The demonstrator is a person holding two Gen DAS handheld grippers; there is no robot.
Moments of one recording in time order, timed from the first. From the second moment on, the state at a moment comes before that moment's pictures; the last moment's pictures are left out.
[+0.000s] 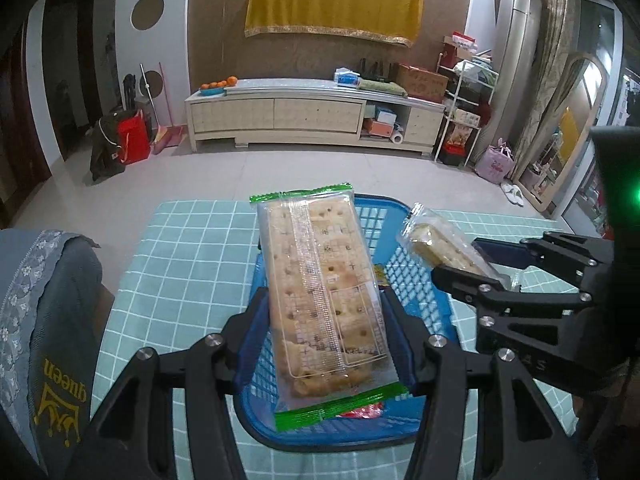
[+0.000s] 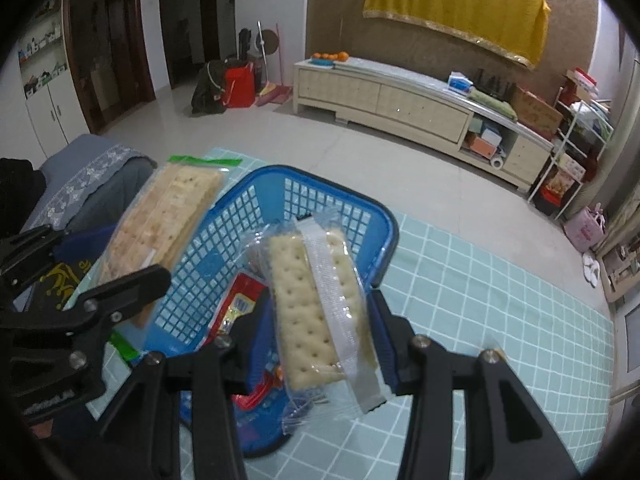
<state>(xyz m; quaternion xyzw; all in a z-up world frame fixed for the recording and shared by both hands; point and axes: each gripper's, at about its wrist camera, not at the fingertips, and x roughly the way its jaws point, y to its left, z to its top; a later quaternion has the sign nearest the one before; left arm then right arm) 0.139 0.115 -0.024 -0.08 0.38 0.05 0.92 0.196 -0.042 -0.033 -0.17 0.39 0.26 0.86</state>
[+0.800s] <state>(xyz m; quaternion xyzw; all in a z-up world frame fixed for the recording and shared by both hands) 0.164 0.114 -0.045 -0.07 0.41 0.03 0.91 0.227 -0.022 -0.065 -0.22 0.40 0.20 0.86</state>
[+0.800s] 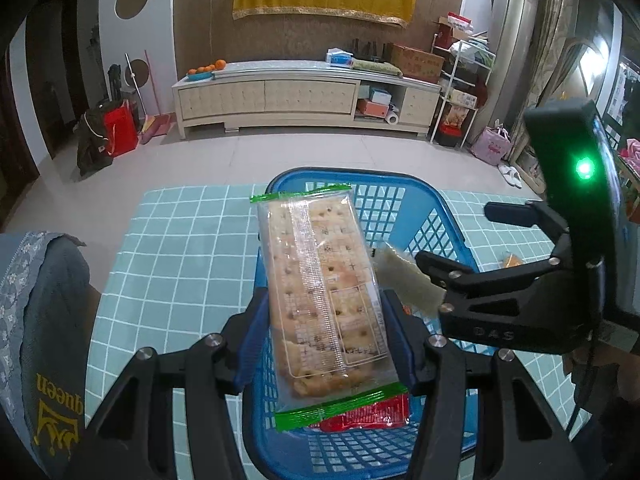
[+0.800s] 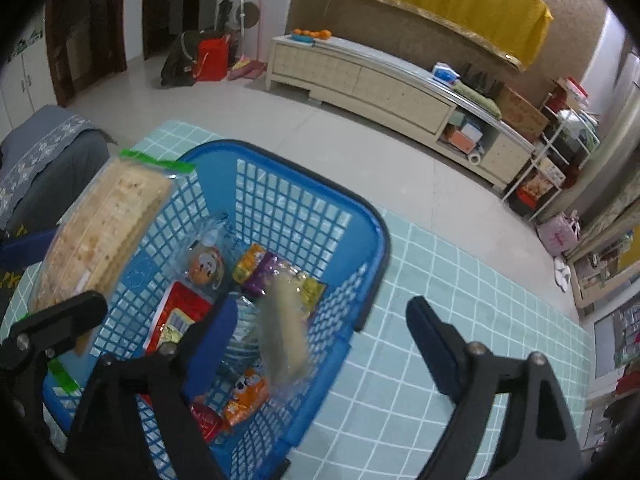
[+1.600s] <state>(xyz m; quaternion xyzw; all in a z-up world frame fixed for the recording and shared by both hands) 0.183 0.060 -0.064 -0.03 0.44 -0.04 0.90 0.224 -0.101 -0.070 -0.11 0.43 0.17 0.88</state>
